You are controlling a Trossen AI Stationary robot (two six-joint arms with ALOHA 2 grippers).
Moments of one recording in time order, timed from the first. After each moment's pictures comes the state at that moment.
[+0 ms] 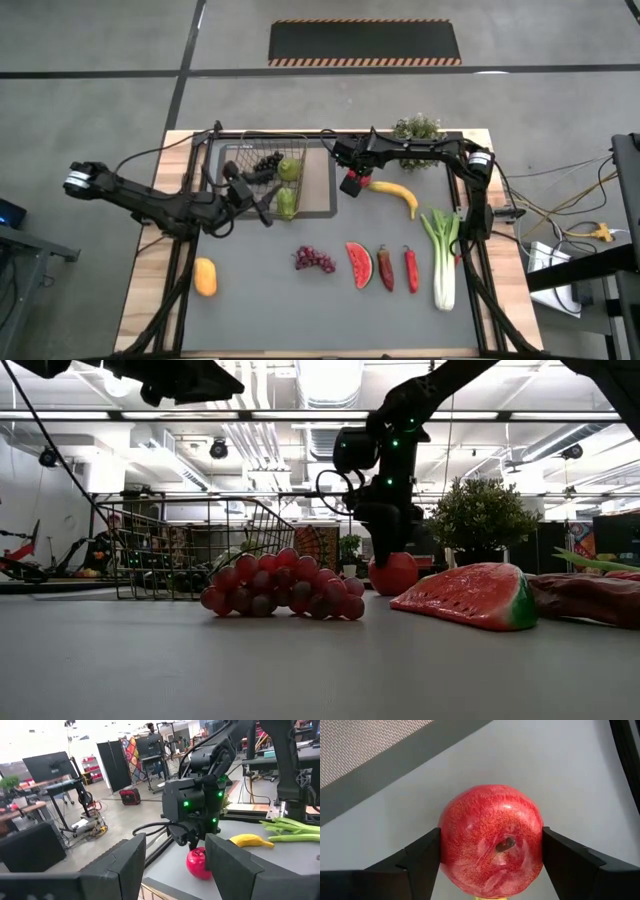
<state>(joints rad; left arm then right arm) -0.24 0.94 0.56 0.43 -0.90 0.20 -0.40 1.96 1.48 -0.88 0.16 0.10</state>
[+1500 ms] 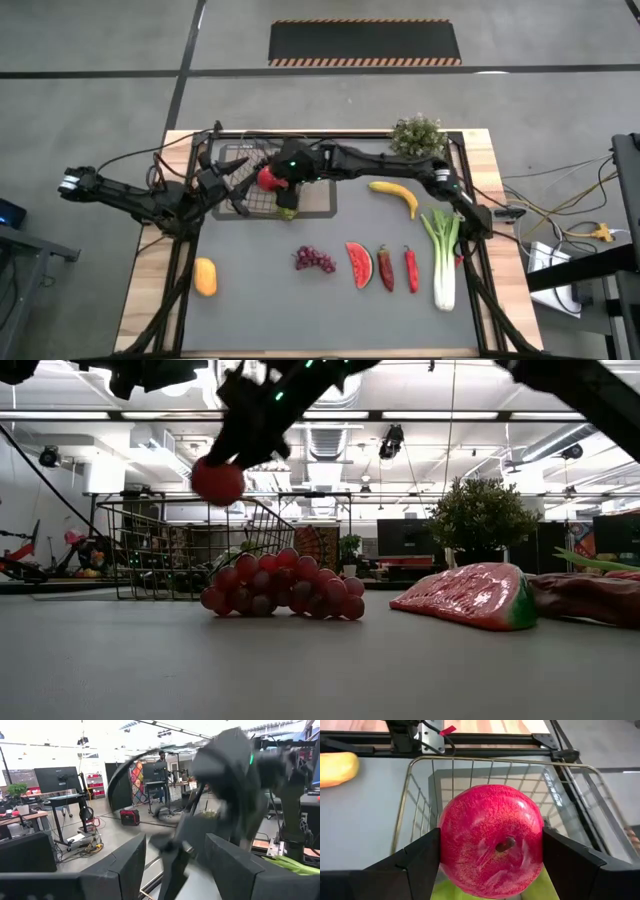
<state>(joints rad) -0.24 0.64 0.47 0.44 -0.89 0.25 -0.15 2.25 2.18 -0.58 0.04 -0.11</state>
